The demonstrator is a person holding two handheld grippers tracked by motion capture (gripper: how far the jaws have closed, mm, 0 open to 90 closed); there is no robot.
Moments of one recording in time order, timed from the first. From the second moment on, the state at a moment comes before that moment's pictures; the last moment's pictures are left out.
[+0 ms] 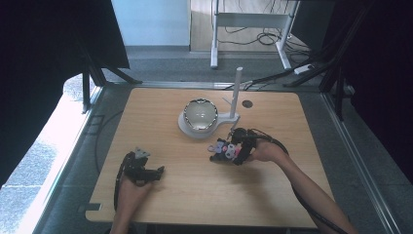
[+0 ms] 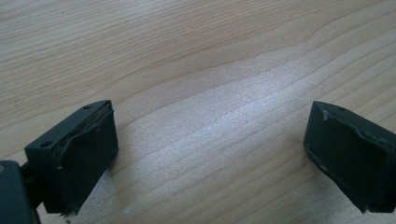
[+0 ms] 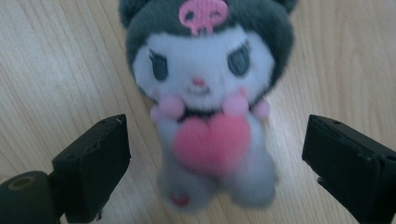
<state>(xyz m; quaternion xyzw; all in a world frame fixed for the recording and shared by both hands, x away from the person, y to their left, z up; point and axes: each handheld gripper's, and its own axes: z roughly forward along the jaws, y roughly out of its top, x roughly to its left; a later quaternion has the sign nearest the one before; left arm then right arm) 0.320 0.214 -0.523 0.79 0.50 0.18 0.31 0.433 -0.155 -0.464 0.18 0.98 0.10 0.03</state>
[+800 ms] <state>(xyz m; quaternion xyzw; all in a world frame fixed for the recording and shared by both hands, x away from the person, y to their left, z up) 0.320 0.214 -0.523 0.79 0.50 0.18 0.31 0.447 -0.123 -0.471 0.17 0.98 0.05 0.01</state>
